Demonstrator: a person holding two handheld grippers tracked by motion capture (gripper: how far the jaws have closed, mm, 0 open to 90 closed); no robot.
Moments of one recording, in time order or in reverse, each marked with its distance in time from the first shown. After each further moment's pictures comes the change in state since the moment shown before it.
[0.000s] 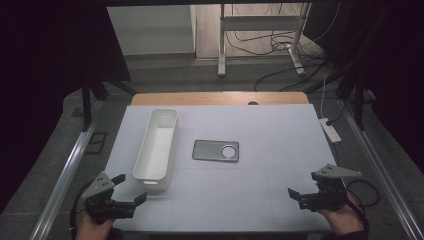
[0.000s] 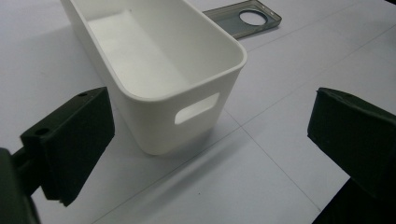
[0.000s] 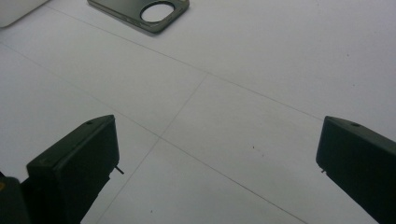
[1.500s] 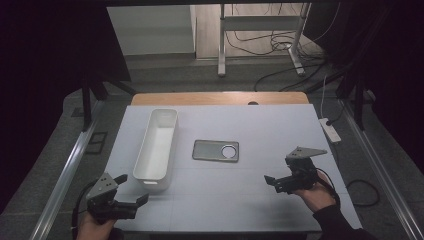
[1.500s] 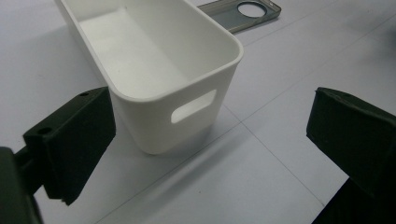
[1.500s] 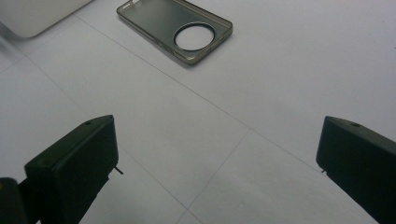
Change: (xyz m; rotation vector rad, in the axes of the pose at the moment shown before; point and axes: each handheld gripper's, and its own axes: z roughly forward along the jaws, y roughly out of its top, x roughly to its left) left arm -0.003 0.002 0.003 0.023 0.005 0.034; right arm 0.017 0.048 0.054 0.036 0.108 -0.079
